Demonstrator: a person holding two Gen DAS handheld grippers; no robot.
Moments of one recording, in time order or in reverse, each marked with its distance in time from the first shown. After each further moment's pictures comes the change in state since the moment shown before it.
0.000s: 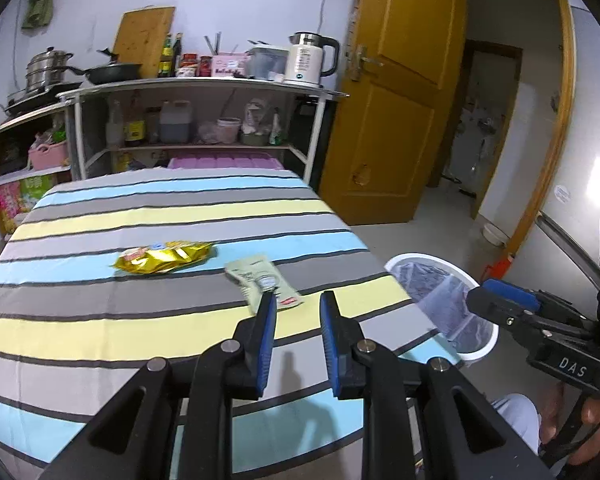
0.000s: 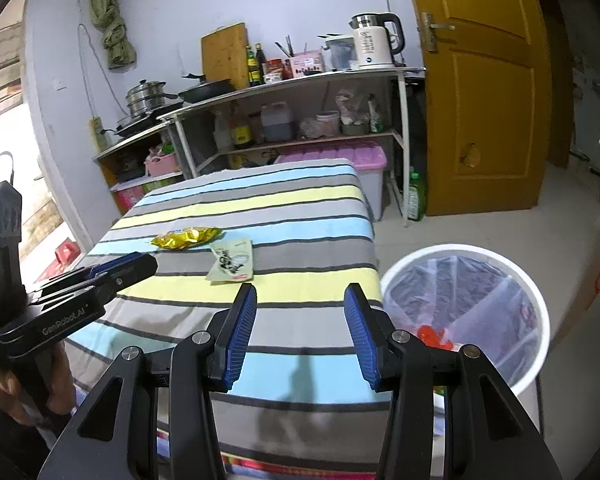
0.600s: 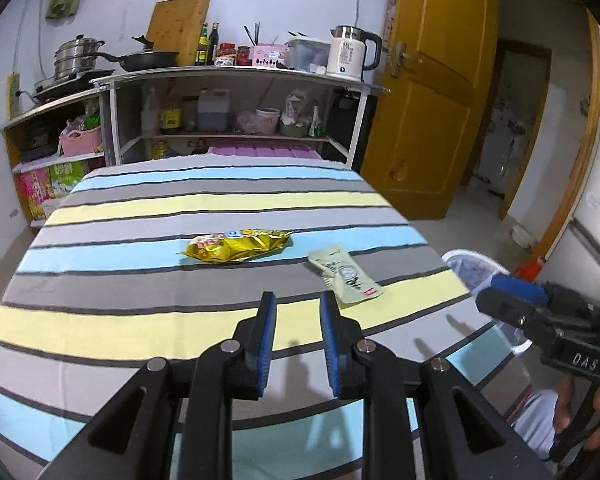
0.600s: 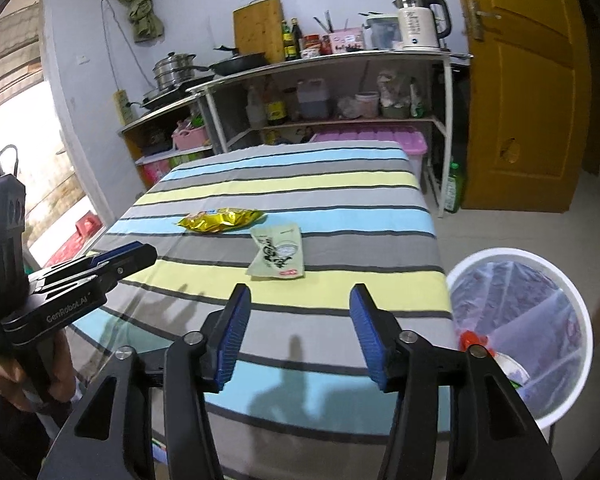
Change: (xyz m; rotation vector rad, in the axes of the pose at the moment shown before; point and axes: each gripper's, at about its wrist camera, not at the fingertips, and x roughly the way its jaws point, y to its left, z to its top) left arm -0.006 0.054 -0.003 -0.012 0.034 0.101; right arm 0.052 0.042 0.009 -0.070 0.091 0.101
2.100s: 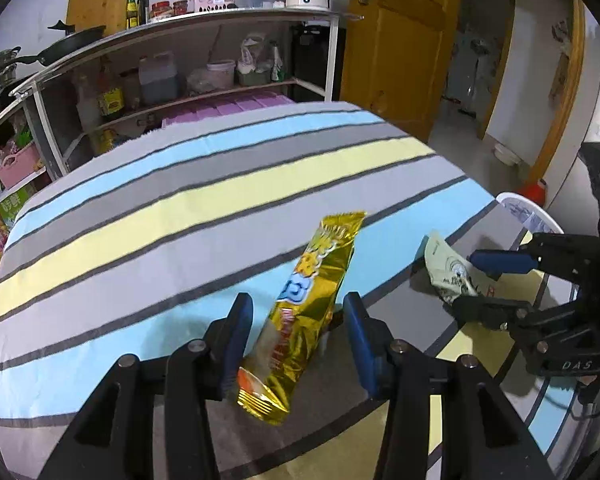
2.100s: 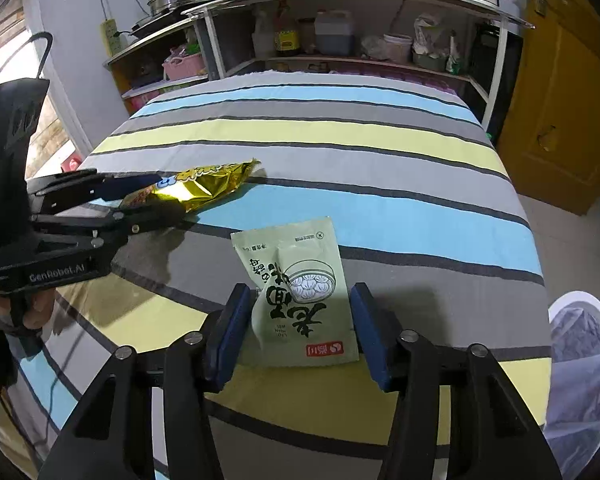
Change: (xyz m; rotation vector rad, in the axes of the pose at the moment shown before) left arm 0.124 0.060 0.050 0.221 0.225 -0.113; right arm 0.145 0.024 0.033 -0.076 0.244 -0.029
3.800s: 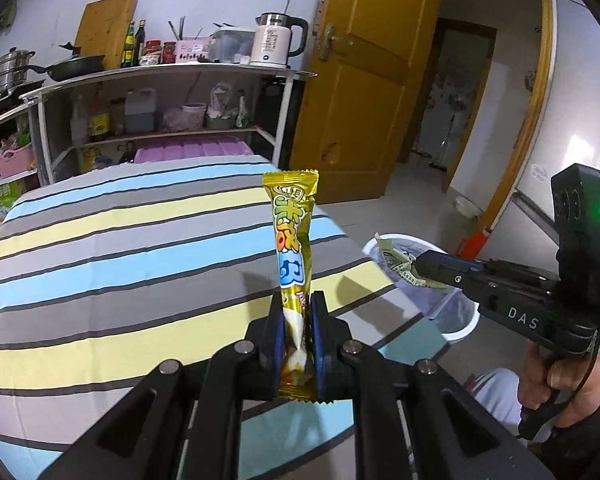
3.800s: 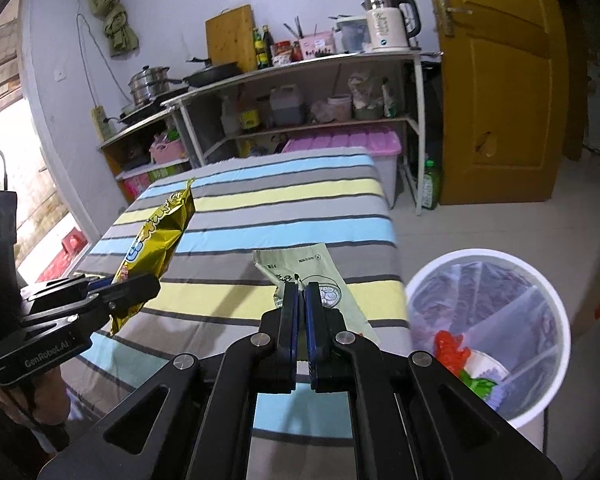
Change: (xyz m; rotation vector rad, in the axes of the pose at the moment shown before) left arm -0.099 -0.138 -0.026 -0.100 -0.196 -0.112; right arm -0.160 -0.054 -0.067 0.161 -0.265 -0.039
